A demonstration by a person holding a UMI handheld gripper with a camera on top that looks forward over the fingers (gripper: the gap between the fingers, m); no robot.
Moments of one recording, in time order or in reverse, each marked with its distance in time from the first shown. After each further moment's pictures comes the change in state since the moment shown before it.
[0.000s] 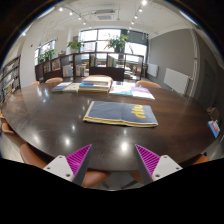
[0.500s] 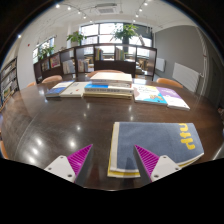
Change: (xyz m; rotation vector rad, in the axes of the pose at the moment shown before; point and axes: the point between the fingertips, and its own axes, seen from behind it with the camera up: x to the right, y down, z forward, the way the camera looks) arm -0.129 -0.109 0.241 -0.062 -0.050 0.026
